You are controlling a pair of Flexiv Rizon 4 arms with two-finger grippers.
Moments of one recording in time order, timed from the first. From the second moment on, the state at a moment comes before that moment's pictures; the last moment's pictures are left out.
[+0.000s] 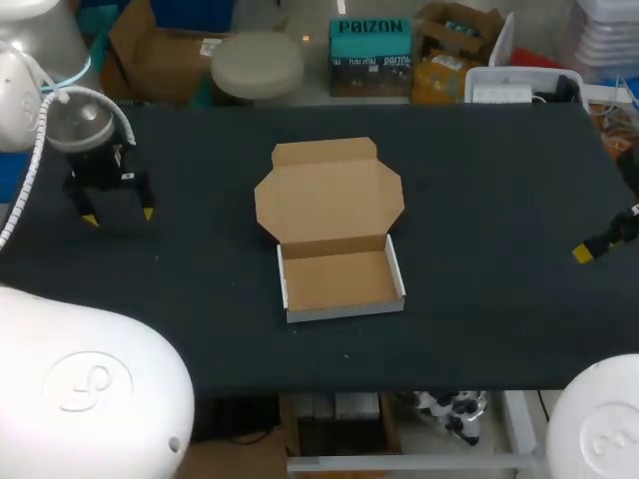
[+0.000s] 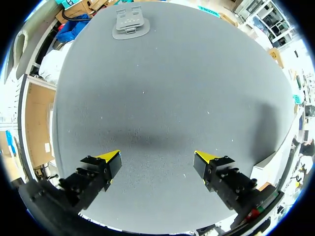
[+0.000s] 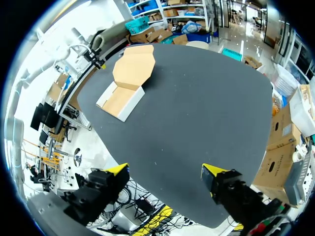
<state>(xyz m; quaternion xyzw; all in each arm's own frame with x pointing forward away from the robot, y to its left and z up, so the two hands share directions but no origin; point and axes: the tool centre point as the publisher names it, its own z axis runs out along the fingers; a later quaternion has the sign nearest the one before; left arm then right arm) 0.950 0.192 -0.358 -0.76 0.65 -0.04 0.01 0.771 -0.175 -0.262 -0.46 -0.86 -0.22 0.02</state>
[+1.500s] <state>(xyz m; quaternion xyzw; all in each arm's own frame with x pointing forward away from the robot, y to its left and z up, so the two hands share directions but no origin) 1.029 0.230 -0.377 -0.78 0.62 -0.05 0.04 0.771 -0.175 -0.262 -0.46 -0.86 -0.22 0.02</state>
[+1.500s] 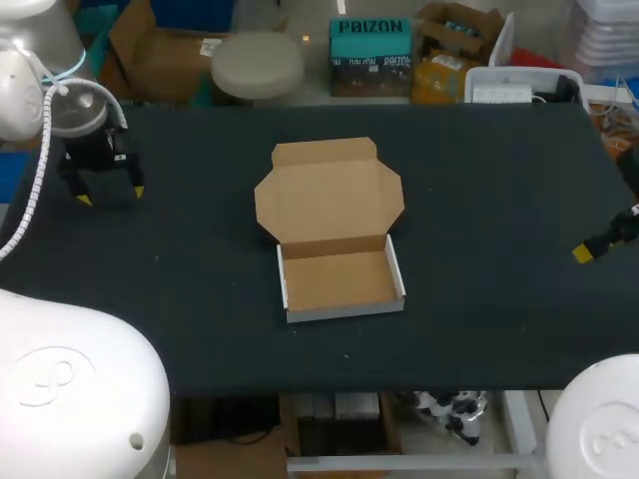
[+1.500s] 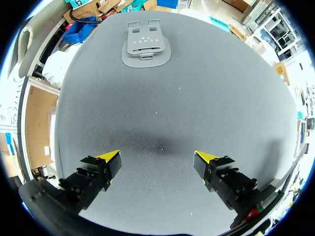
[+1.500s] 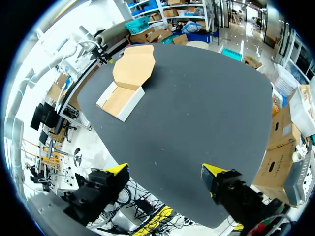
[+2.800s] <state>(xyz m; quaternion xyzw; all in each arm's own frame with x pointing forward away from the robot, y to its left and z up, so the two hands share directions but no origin) 1.075 0.239 -0.388 -0.79 0.61 -0.04 0.05 0.771 -0.175 -0.262 -0.46 -0.86 -0.22 0.02</state>
